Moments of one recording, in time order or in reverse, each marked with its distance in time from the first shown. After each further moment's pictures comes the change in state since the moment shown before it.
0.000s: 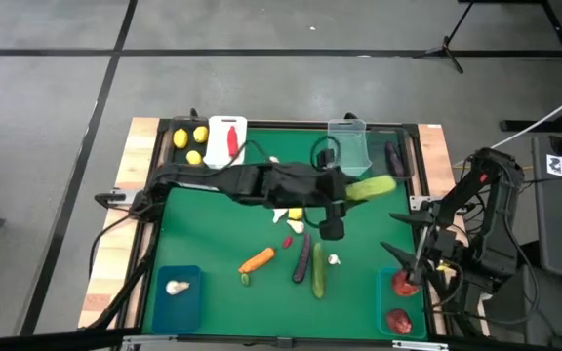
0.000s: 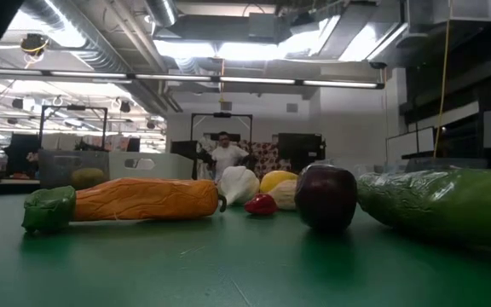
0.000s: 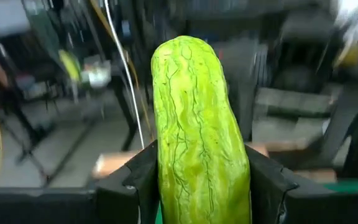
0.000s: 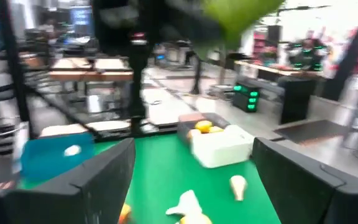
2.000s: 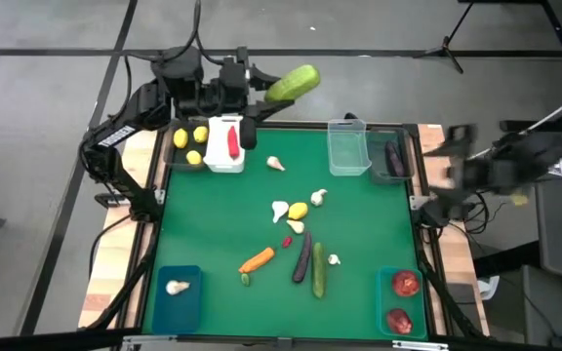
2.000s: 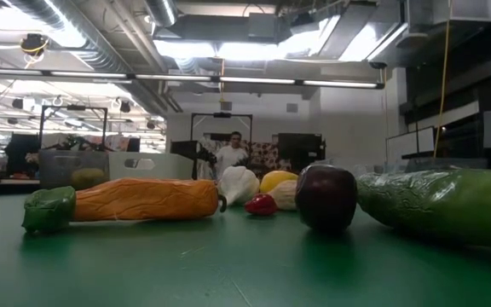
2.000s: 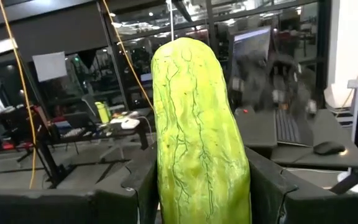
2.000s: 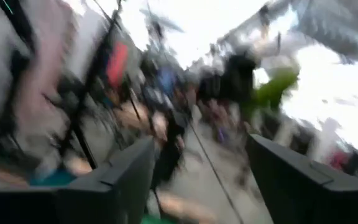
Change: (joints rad) left arm 0.366 -0.484 -0.164 -0.121 0.368 0.041; right arm -0.507 -0.669 -0.153 1.402 -0.967 -2.169
